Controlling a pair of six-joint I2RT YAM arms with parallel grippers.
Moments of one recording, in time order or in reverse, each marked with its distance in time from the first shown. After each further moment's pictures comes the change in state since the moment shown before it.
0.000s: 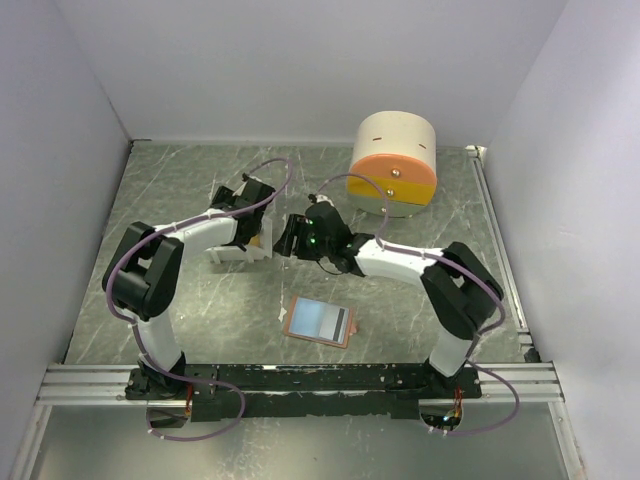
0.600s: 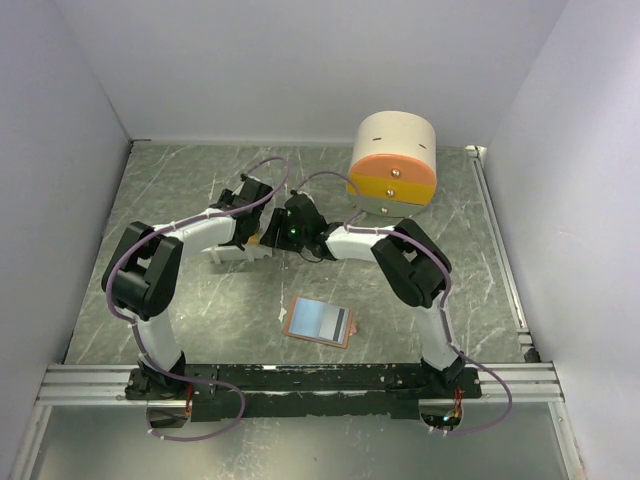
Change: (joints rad) left arm 0.014 0.001 -0.001 0.000 0.037 -0.018; right arm -0.029 0.388 0.295 0.059 -0.034 0.011
